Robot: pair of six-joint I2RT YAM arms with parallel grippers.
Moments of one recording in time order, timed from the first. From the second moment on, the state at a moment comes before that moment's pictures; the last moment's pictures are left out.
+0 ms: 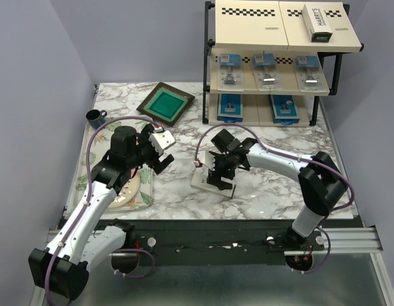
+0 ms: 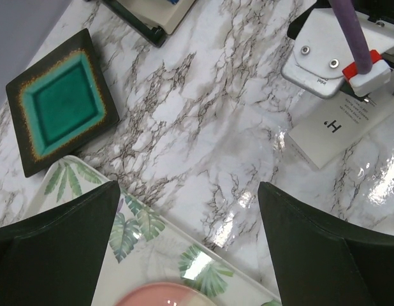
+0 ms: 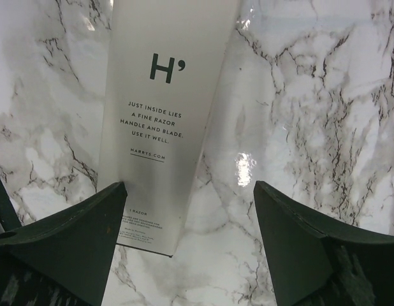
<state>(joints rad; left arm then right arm) -0.34 0.90 0.83 -0.41 0.43 0.54 0.77 1.70 1.14 -0.64 -0.30 -0.70</state>
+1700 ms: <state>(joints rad) -0.42 1.07 0.88 -0.48 0.90 1.00 0.53 1.85 1.55 -1.26 -0.96 -0.97</state>
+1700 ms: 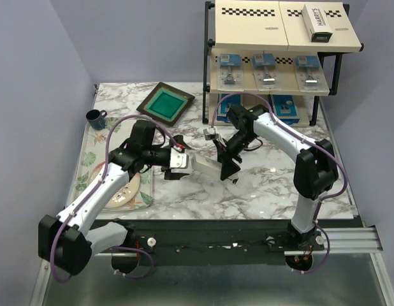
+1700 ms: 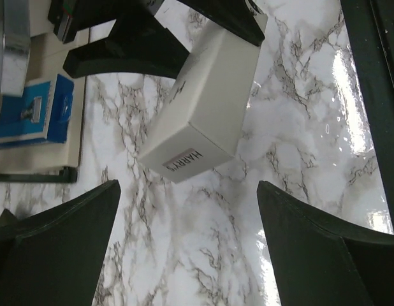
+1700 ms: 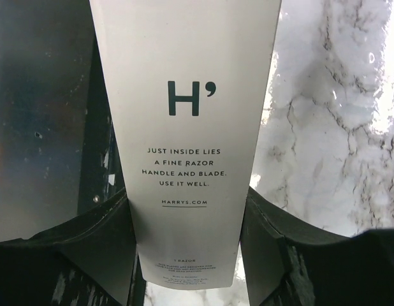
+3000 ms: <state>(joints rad) -0.57 1.40 1.24 -0.95 0.96 1.49 0.44 1.76 1.57 -1.33 -0.96 -0.97</state>
